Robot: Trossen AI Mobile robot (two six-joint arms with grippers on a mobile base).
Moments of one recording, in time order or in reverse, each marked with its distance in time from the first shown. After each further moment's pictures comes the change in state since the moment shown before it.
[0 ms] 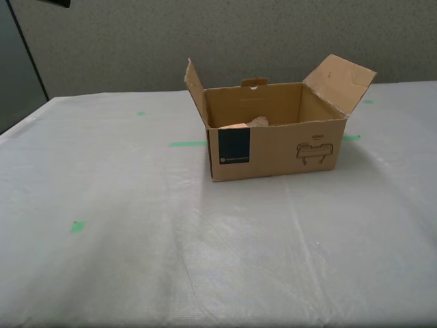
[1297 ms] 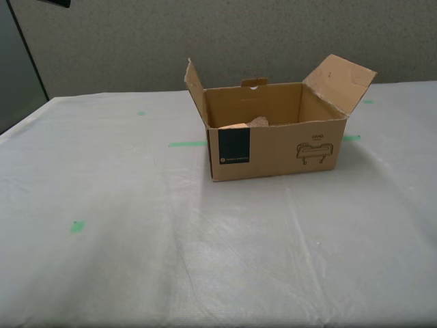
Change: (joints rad) arm 0 -0.001 0.000 0.000 0.000 0.000 0.000; arm 1 0.000 0.000 0.000 0.000 0.000 0.000
